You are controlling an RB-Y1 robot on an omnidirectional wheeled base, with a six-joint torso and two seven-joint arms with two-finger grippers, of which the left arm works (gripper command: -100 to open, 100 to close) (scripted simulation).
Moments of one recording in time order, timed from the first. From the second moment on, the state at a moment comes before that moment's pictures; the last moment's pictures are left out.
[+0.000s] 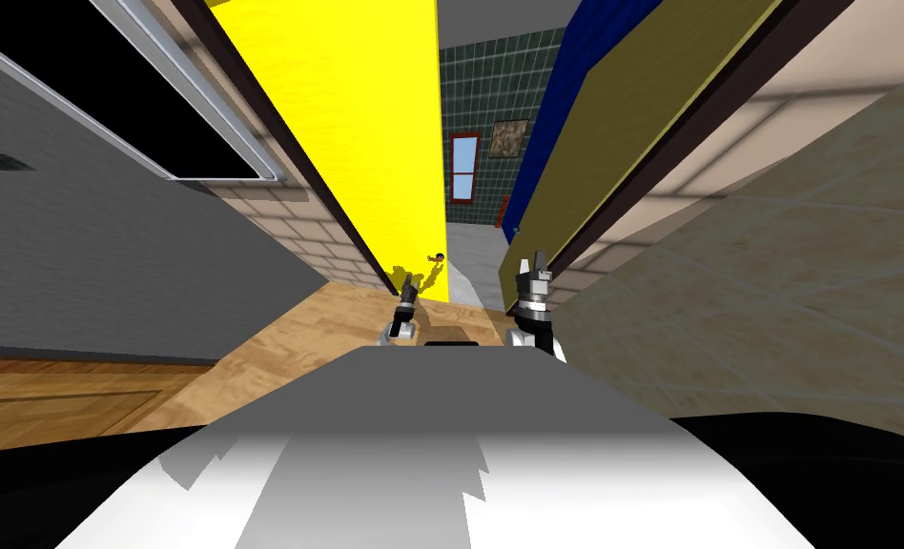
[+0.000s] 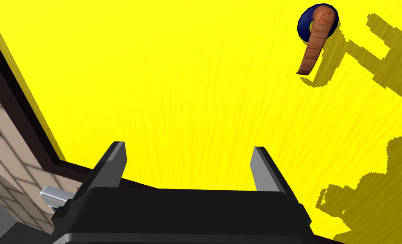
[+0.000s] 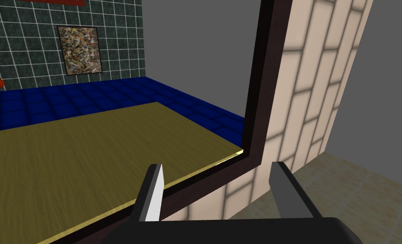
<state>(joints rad) 0.06 0.08 -0.06 -1.21 0.01 -0.73 0.09</state>
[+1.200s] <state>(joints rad) -0.04 0.08 -0.09 -0.94 -0.01 -0.76 0.09</state>
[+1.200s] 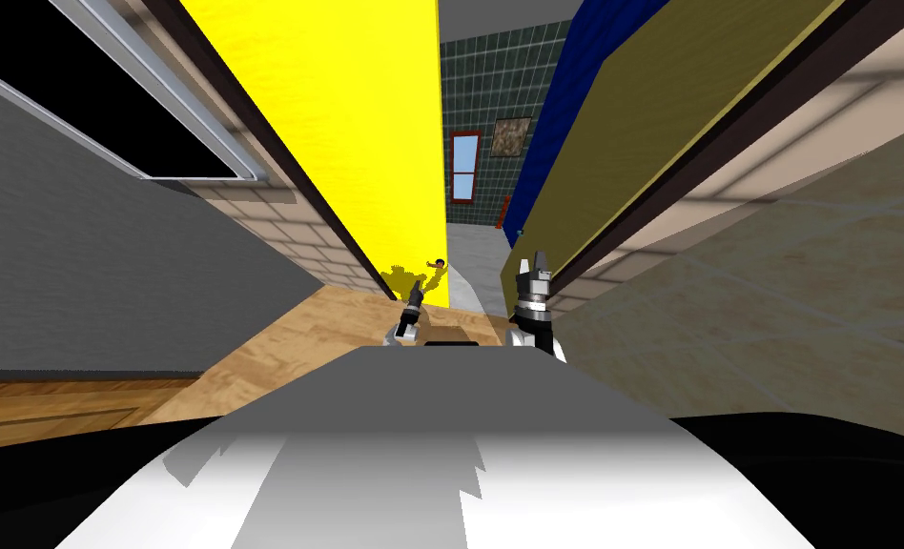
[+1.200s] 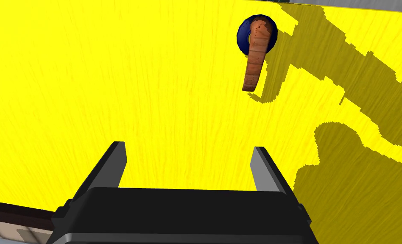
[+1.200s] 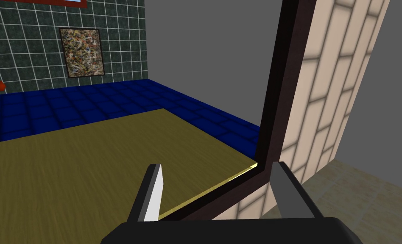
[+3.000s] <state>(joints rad) -0.16 0.06 -0.11 -0.64 -0.03 -0.79 0.09</state>
